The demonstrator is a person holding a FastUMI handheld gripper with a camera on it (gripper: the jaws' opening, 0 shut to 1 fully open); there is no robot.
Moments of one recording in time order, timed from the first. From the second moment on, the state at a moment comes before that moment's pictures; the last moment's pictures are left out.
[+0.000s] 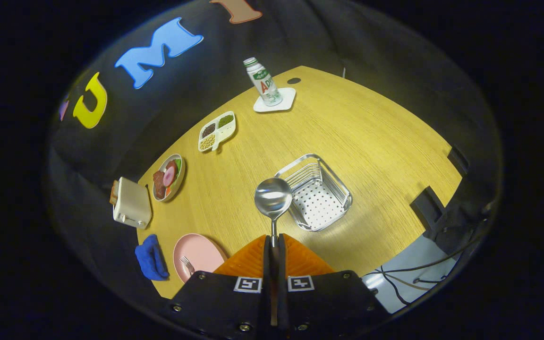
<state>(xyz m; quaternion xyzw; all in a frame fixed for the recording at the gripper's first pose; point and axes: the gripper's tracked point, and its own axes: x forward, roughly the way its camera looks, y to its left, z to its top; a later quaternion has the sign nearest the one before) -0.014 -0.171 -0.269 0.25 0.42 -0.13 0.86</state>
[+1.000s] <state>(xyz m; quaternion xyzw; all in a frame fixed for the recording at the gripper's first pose) -0.004 -0.200 -0.248 0.26 0.39 -0.18 0.86</state>
